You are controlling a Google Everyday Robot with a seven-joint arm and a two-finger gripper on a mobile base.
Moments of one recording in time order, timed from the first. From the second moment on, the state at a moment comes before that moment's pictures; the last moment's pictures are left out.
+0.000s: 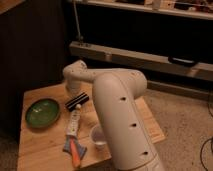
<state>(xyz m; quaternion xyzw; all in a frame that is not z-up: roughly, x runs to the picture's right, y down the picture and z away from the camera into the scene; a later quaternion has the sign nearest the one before) -0.214 0.051 0.941 -0.32 0.02 0.42 0.85</state>
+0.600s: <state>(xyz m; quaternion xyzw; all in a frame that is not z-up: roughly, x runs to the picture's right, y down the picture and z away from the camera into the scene) -0.171 0.079 0.930 -0.32 0.05 0.42 0.85</state>
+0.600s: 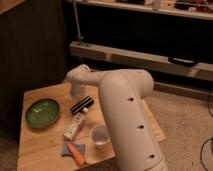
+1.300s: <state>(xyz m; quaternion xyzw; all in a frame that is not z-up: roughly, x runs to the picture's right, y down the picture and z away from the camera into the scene) -0.112 0.104 0.907 -0.33 0.07 0.43 0.84</state>
